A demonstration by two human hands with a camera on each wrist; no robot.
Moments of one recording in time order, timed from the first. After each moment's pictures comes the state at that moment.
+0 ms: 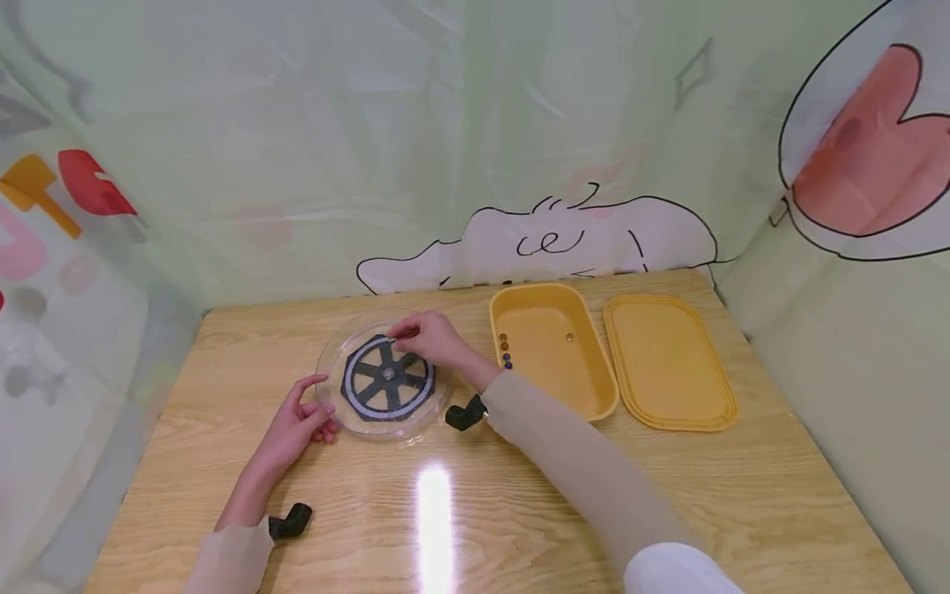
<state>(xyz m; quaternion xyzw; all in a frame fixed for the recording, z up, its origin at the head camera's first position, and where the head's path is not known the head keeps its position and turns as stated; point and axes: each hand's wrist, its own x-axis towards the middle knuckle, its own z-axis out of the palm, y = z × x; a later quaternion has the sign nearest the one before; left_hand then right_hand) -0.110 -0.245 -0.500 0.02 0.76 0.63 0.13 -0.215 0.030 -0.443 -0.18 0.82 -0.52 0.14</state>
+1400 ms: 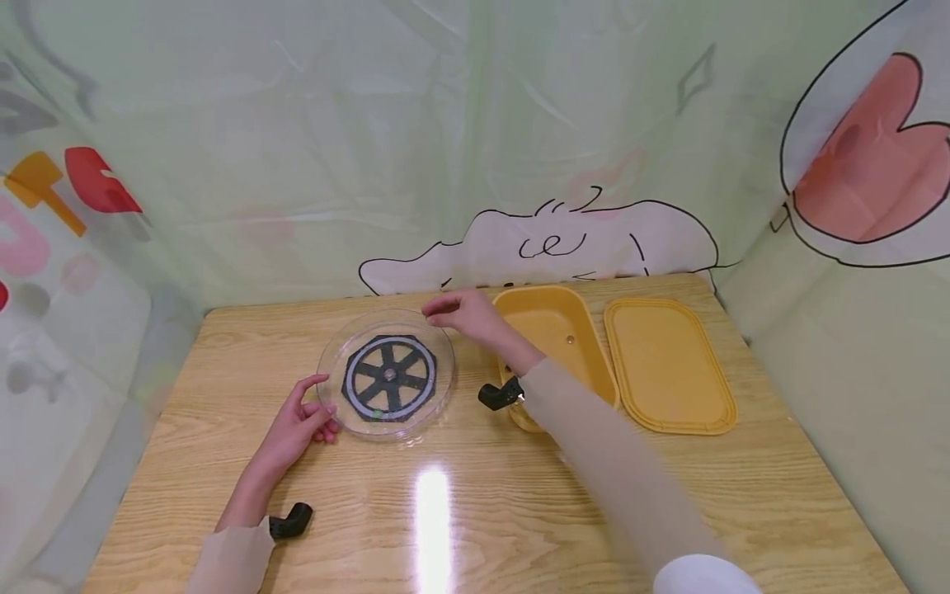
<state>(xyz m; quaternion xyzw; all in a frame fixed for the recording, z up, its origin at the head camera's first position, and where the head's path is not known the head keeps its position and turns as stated) -0.107 -0.244 -0.497 0.01 0.76 0.63 0.13 -0.228 0.081 -0.416 -0.14 0.83 -0.53 0.11</state>
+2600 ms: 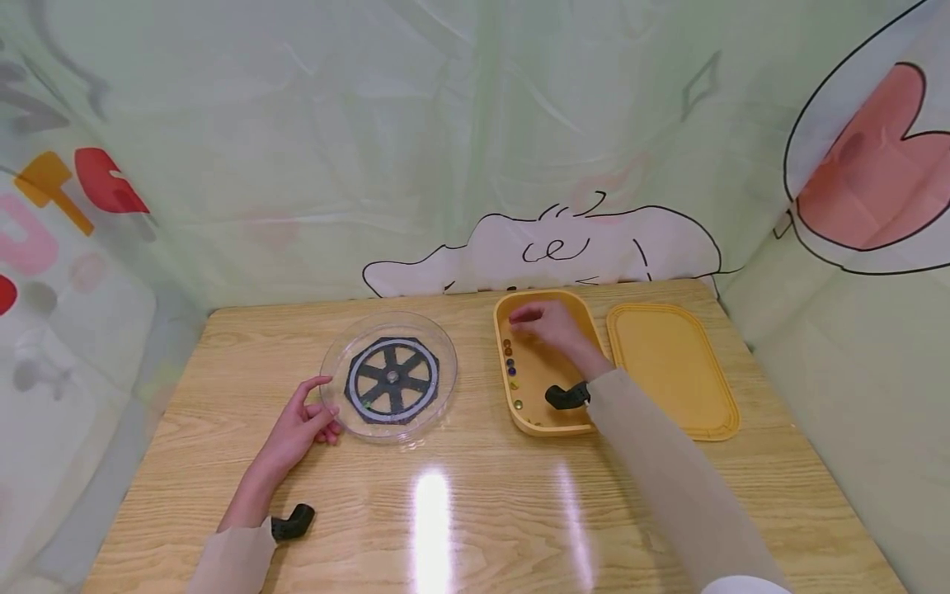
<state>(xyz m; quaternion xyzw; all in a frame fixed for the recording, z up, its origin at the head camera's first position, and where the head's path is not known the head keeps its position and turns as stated) -0.110 -0.246 -0.502 0.03 0.76 0.64 0.13 -0.235 0.198 -0.458 -0.03 0.87 -0.48 0.09</state>
